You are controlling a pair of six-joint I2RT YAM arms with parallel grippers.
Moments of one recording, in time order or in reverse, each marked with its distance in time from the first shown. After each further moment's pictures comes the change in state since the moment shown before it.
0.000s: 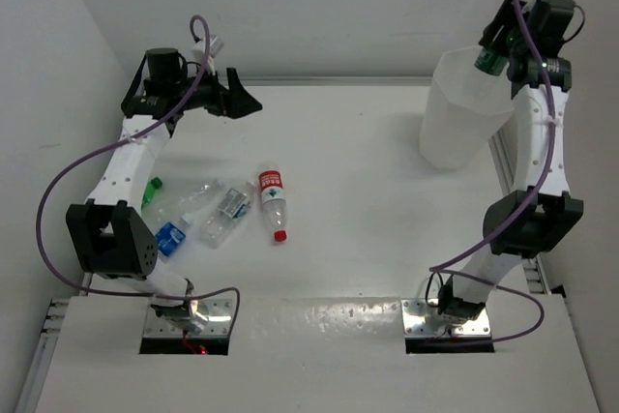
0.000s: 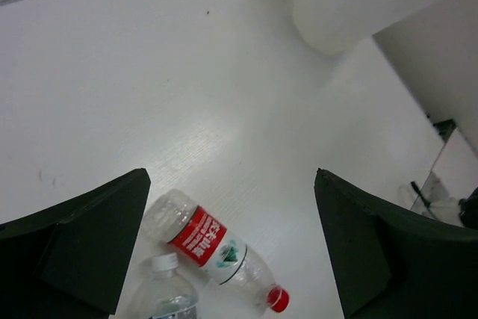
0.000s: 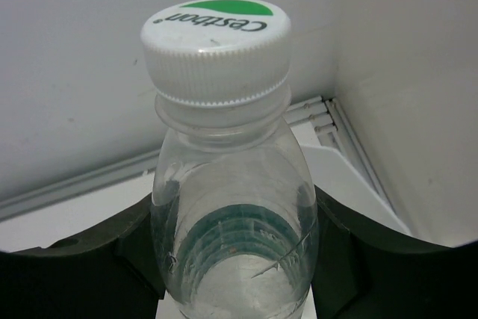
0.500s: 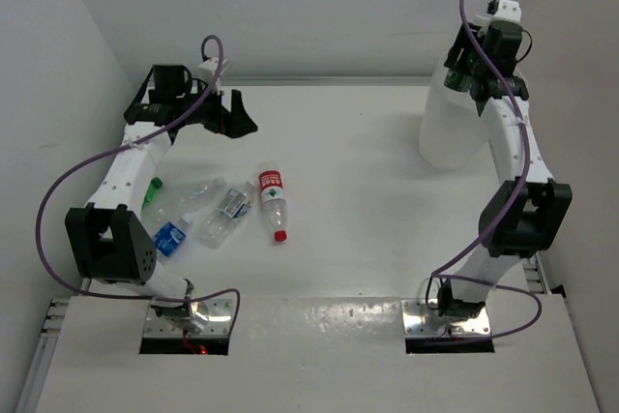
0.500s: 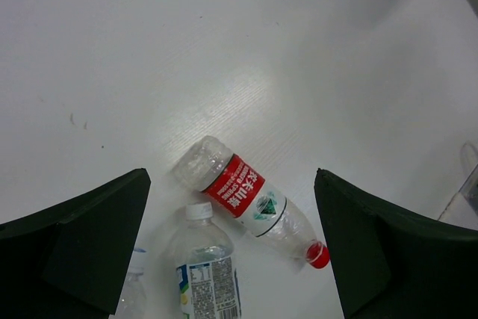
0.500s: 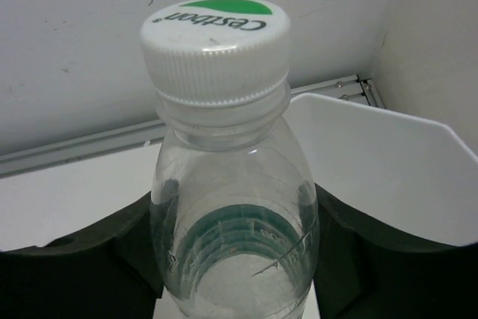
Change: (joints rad) left arm -0.007 -0.039 -0.090 -0.138 -0.096 0.230; right arm 0.116 -0.019 -0.346 0.270 0.038 -0.047
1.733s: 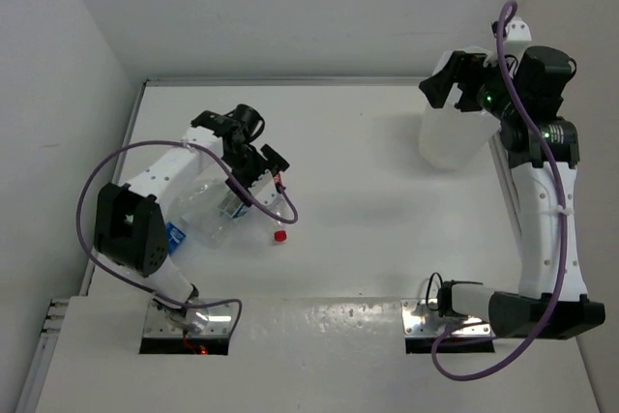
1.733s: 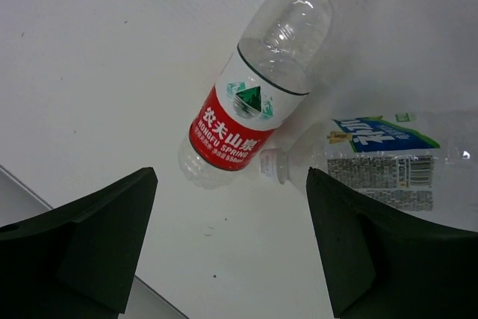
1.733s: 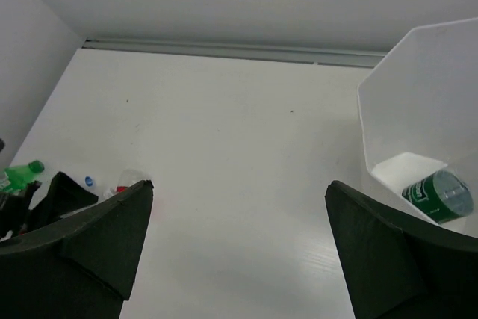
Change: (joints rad) left arm -0.355 0.085 -0.027 -0.606 -0.296 1.885; right arm 0.045 -0.491 -0.086 -0.408 -0.470 0.018
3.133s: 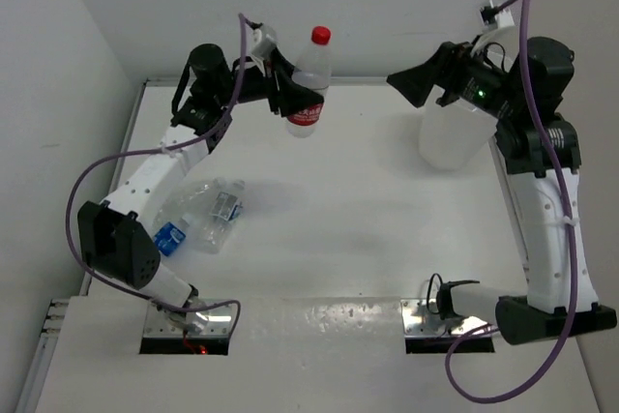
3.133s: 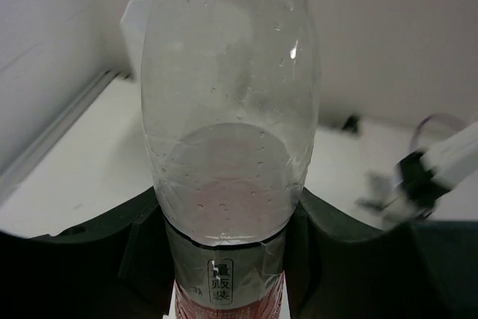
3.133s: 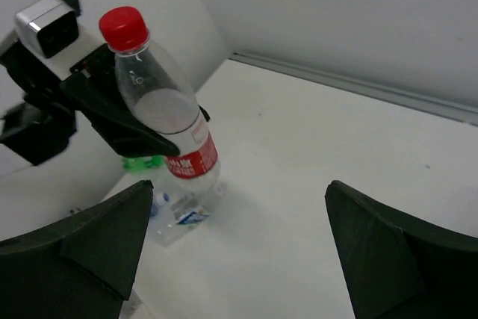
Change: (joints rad) left arm 0.023 -0.061 0.096 1.261 0.546 -2.073; right arm 0.140 -0.043 0.064 0.077 -0.209 0.159
